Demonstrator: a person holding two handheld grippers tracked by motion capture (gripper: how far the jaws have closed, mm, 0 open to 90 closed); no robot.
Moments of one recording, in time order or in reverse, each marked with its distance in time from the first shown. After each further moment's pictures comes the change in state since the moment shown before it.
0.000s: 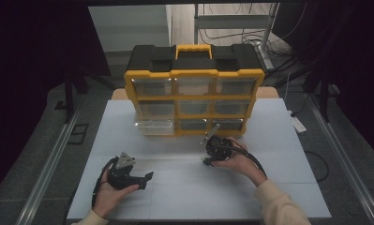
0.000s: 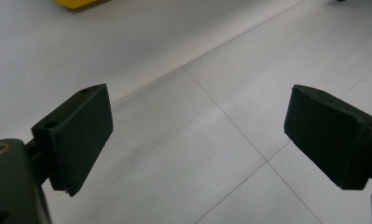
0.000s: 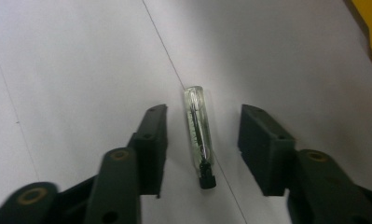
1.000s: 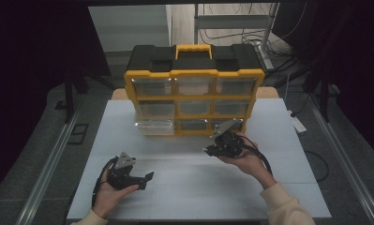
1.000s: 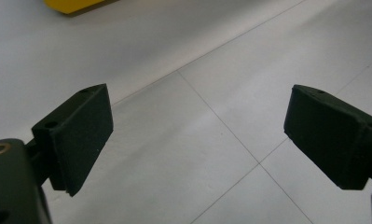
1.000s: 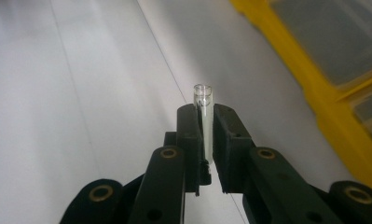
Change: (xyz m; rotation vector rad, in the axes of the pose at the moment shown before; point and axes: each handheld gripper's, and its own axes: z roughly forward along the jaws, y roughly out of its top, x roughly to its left) left arm 0.000 0.001 -0.001 -0.012 -0.026 -0.001; right arm 0.013 -0.001 -0.065 -0.231 -0.008 0.005
